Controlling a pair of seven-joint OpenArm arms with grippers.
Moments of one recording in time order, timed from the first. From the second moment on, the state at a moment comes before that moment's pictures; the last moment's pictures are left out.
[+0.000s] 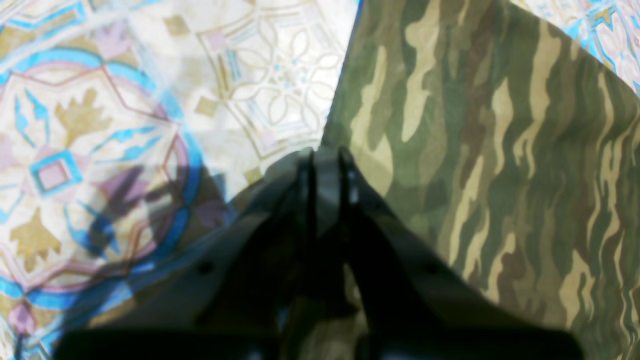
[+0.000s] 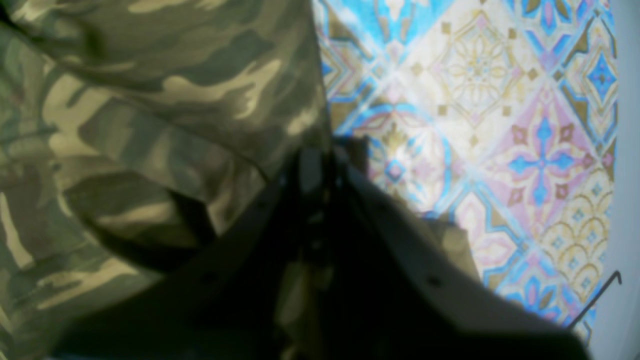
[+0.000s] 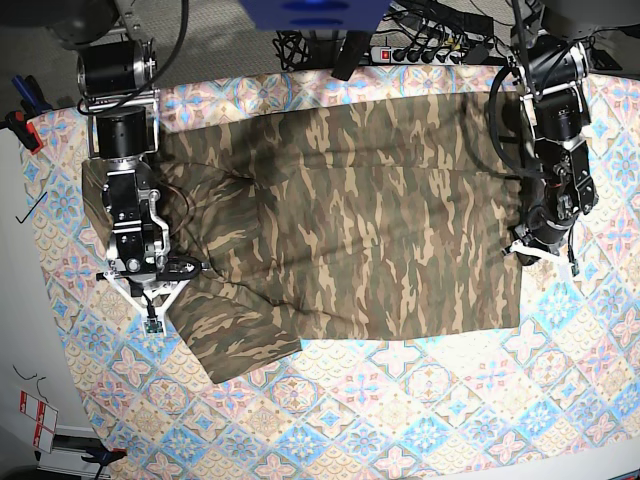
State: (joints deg) left arm -12.3 -16.7 -18.8 40.6 -25.7 -17.6 22.7; right arm 15.6 13.1 -4.1 66.9 1.2 2.1 -47.3
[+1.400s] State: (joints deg) left arm 12.3 -13.8 -24.3 73.9 -25.8 -18.1 34.6; right arm 15.6 13.1 -4.1 66.9 1.2 2.1 -47.5
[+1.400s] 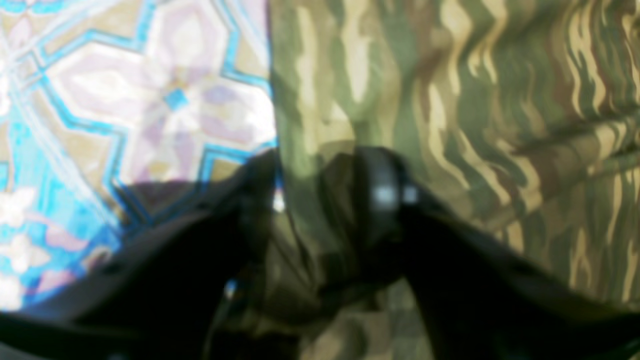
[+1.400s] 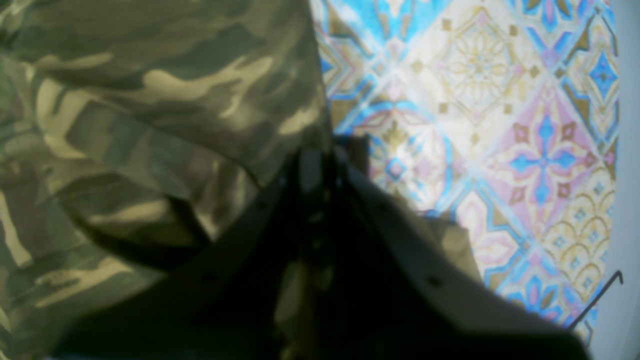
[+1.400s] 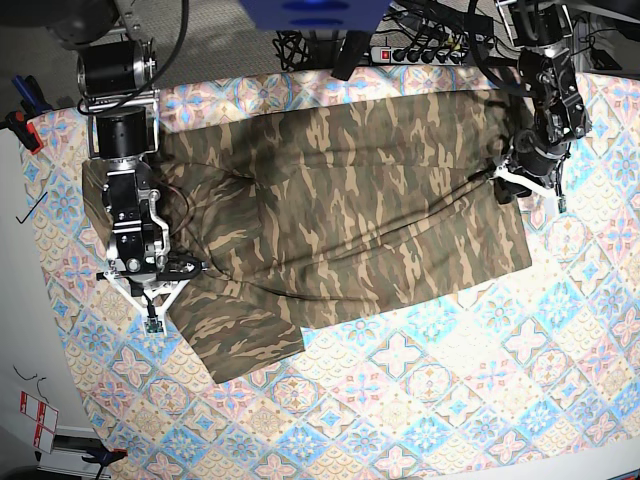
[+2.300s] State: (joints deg) left arm -8.7 -16.5 -32.1 55.7 -23.0 -16.3 35.1; right arm 15.6 13.2 -4.1 66.6 1.2 2.1 -47.7
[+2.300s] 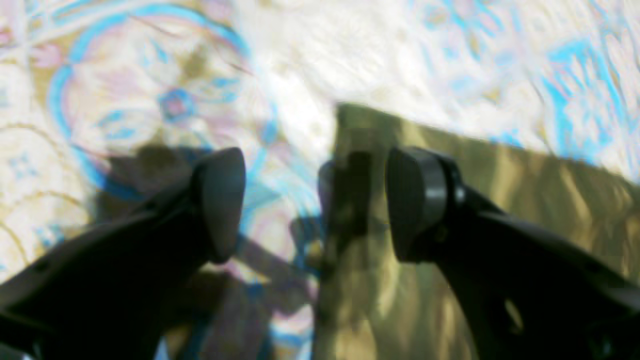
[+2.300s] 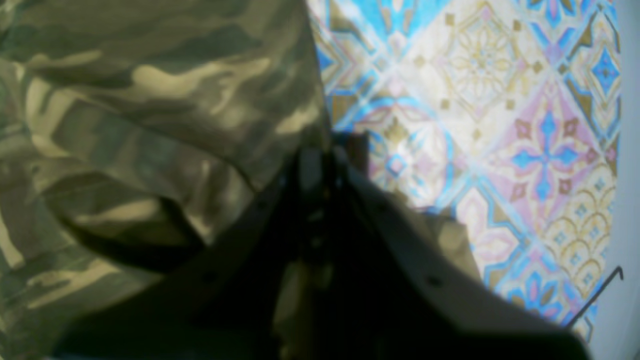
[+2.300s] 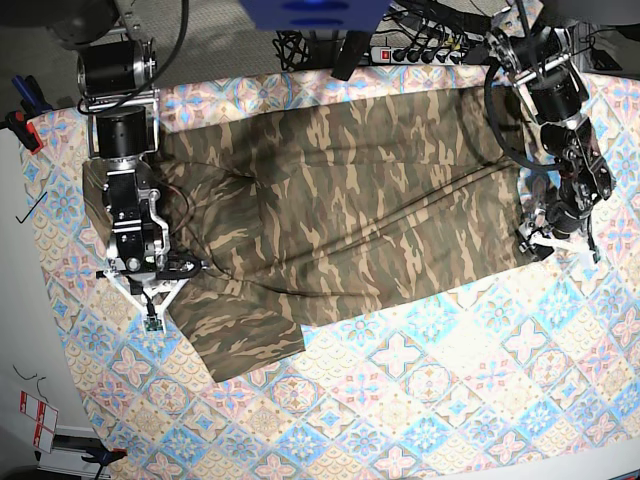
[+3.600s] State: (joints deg) left arm -15.3 -15.1 -25.3 41.4 -16.7 -17.0 20.6; right arm 16.3 13.2 -4.3 66.6 1.1 2.1 -47.5
